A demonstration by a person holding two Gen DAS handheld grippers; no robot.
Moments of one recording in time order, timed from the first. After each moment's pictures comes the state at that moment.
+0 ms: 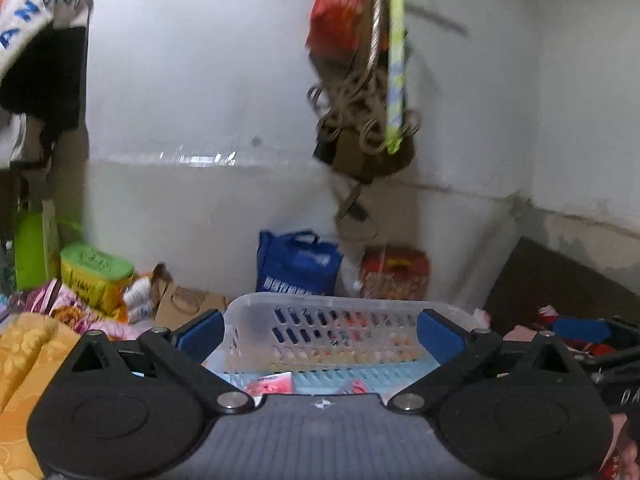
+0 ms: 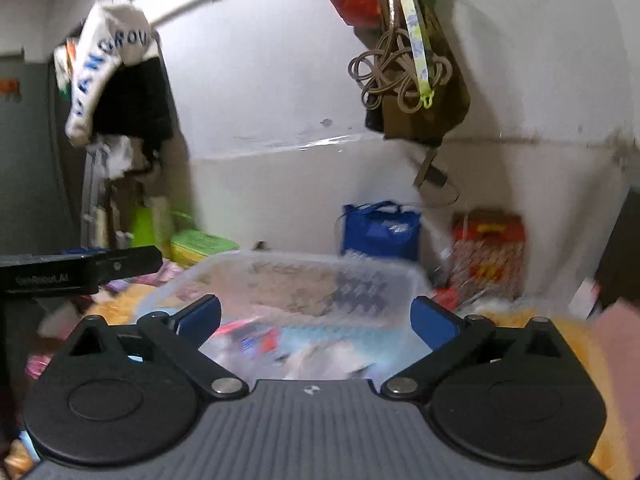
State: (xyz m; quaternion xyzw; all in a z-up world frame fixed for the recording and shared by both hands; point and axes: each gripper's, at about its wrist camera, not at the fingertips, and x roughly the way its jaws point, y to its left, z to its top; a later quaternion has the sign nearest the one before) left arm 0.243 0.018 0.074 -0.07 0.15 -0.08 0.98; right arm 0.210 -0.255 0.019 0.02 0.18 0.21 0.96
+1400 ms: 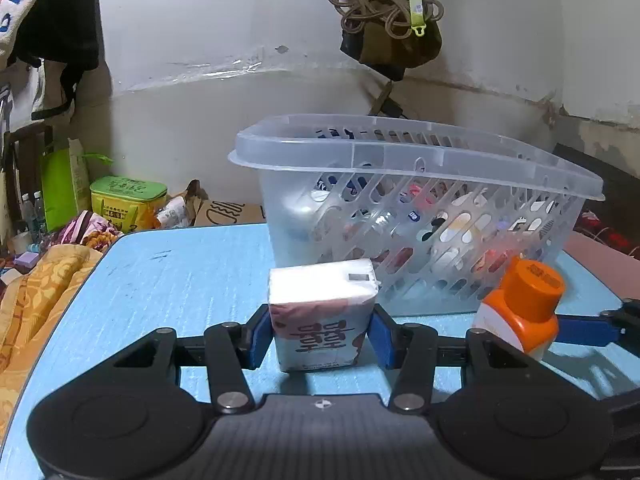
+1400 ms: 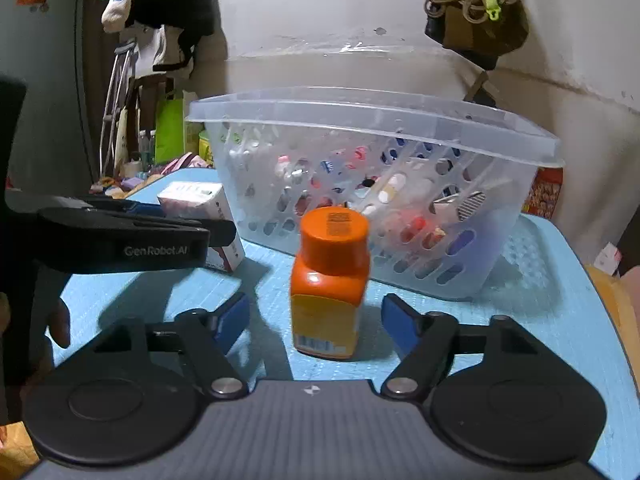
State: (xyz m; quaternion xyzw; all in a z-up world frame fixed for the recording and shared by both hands) left arm 0.231 0.018 -0.054 -0.01 0.26 -0.02 0.97; right arm 0.192 -0.178 -0.099 -0.08 0.26 0.22 0.94
